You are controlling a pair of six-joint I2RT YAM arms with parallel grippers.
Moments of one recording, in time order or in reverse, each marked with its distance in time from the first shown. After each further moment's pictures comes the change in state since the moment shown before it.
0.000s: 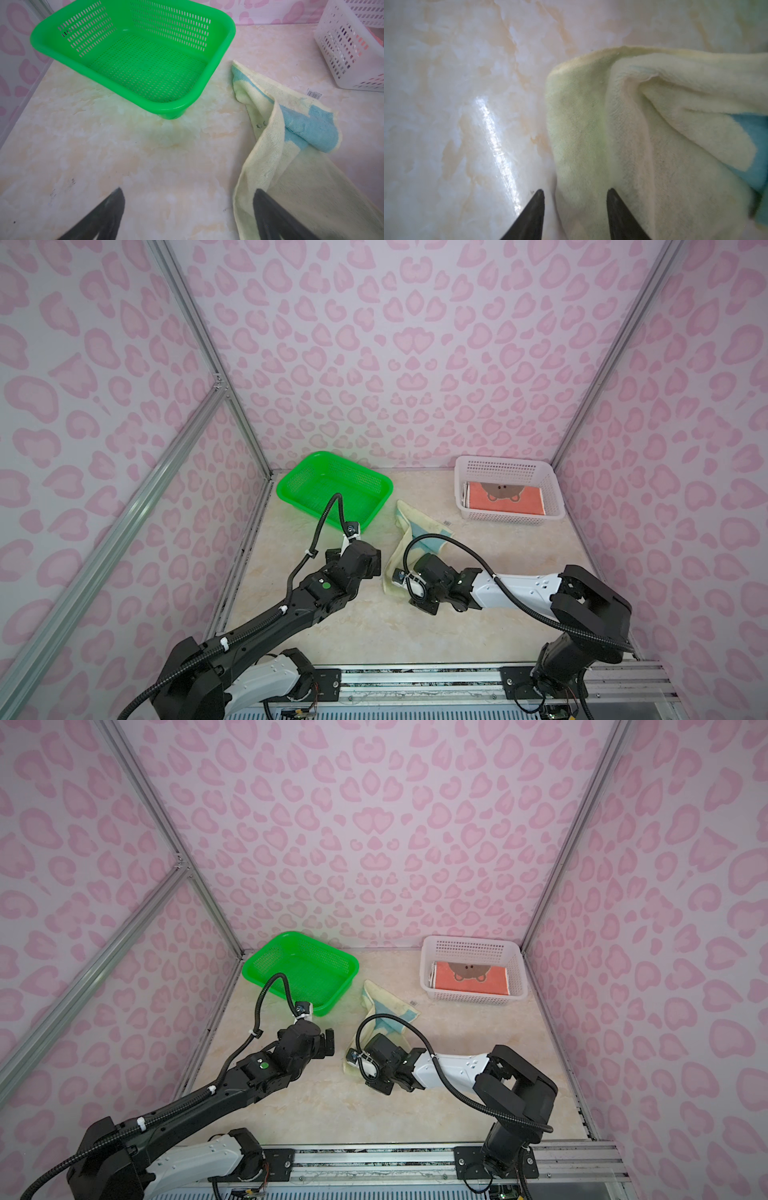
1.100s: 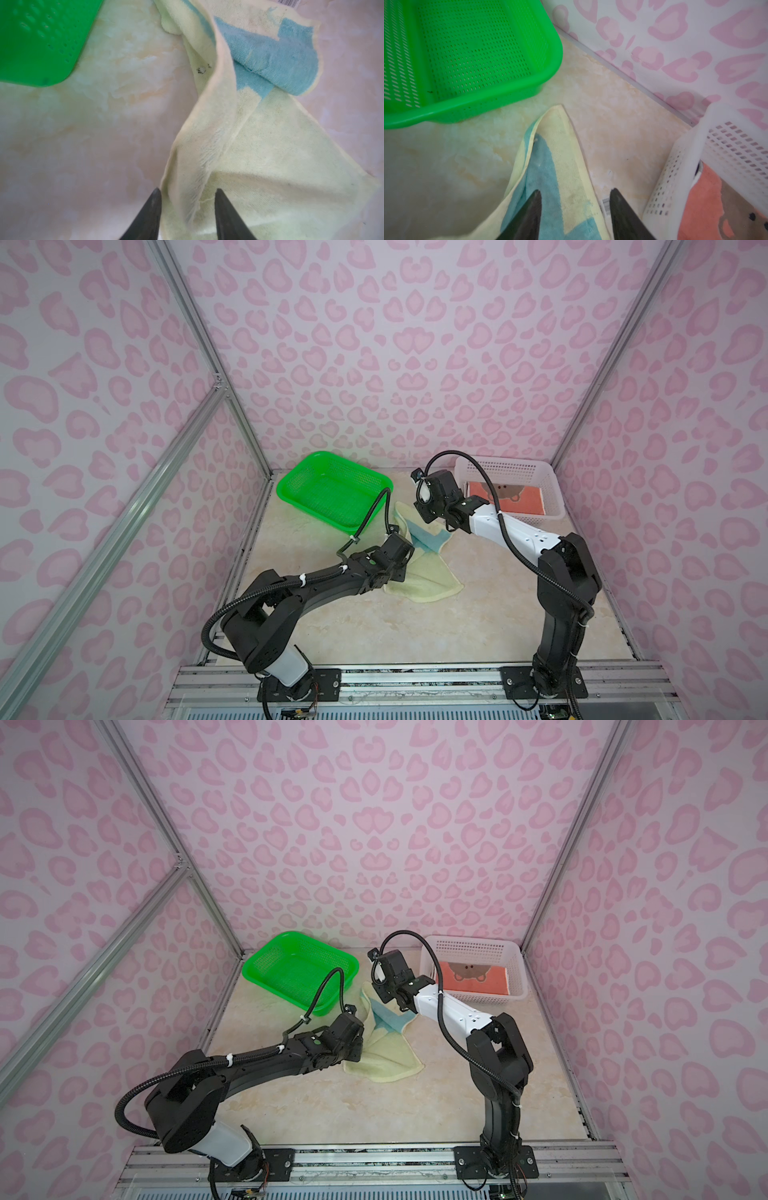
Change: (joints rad) left arm -0.075 0.483 0.224 -0.008 0.260 -0.036; right arm -0.359 0.195 0.618 -0.133 0.199 0.101
